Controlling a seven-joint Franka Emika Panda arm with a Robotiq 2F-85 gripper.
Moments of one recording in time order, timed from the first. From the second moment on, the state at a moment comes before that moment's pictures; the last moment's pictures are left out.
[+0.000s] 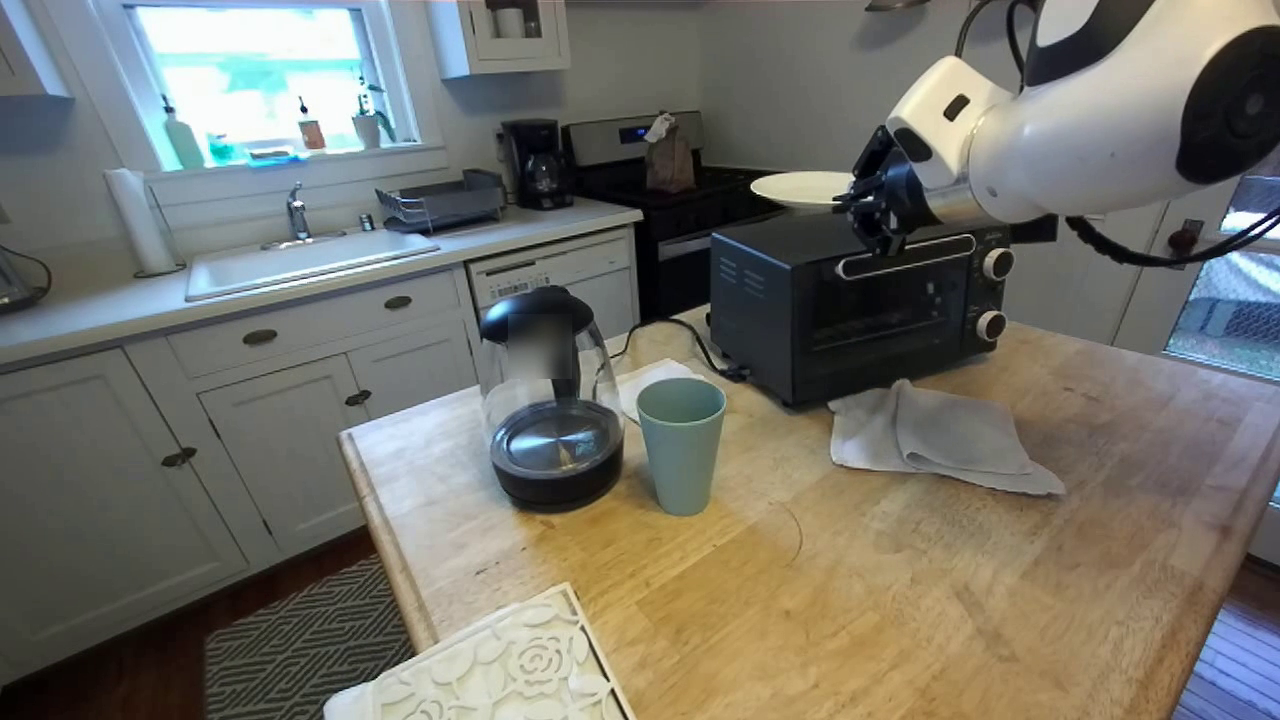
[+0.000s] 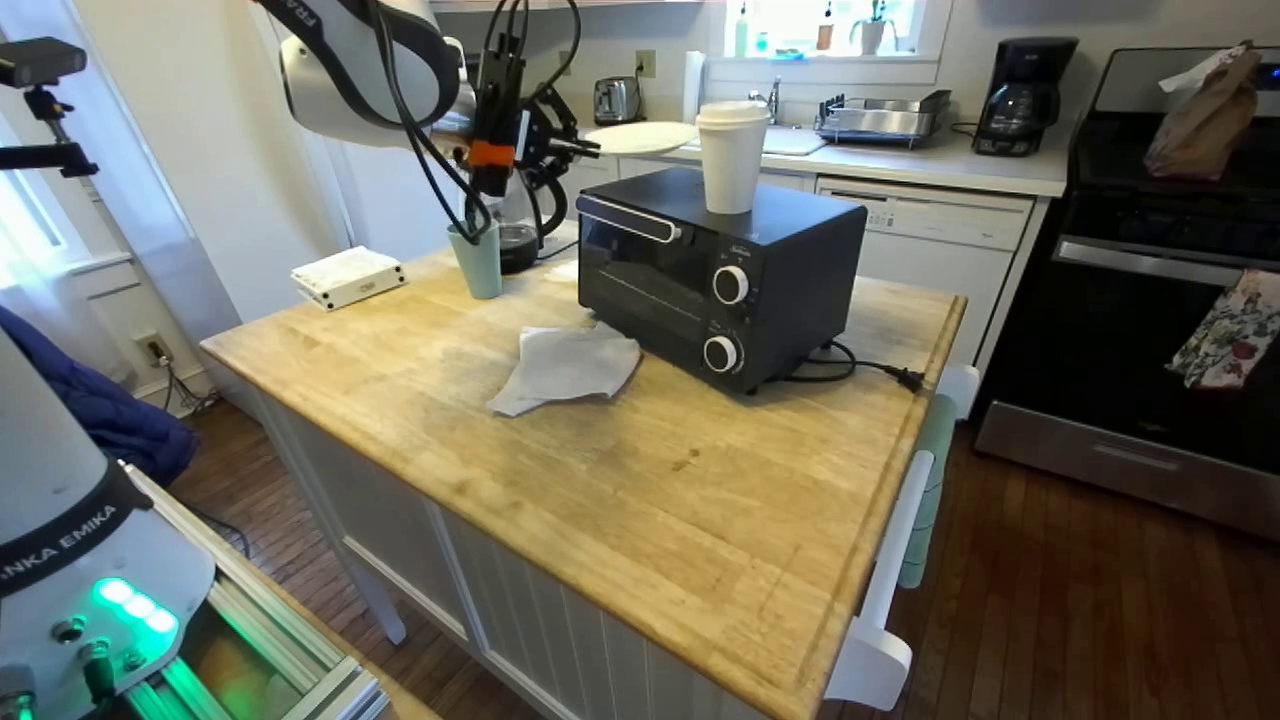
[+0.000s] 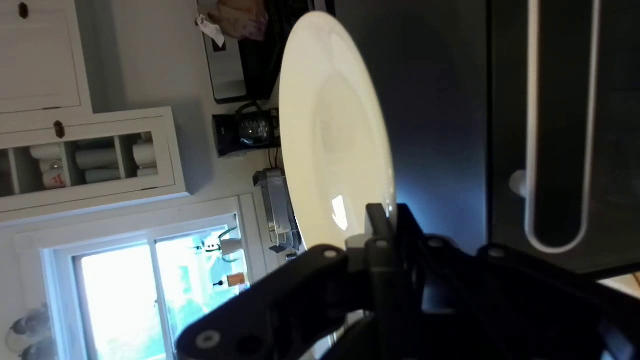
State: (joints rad) arm -0.08 -0.03 0.00 -2.39 -2.47 2.56 1.17
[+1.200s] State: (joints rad) arm -0.08 -0.01 -0.05 -2.39 -2.47 2.61 1.17
